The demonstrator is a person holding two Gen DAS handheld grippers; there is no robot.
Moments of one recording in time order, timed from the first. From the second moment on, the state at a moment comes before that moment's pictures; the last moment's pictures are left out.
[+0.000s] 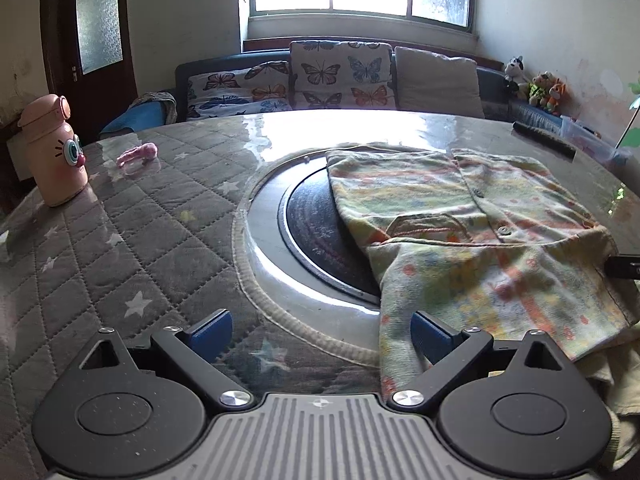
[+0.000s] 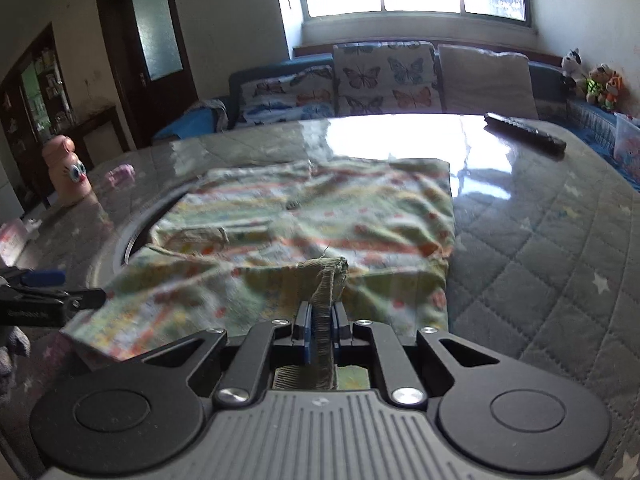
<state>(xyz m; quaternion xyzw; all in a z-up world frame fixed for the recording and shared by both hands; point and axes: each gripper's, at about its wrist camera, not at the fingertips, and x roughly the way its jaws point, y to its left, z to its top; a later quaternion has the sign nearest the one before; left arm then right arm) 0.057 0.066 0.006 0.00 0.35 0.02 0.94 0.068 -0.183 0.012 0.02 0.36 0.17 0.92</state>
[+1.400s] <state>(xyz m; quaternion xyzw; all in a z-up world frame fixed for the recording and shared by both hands) 0.043 -0.005 0.004 0.18 0.29 -0.04 0.94 0.035 -0.164 0.006 -0.06 0.33 0.26 0.90</state>
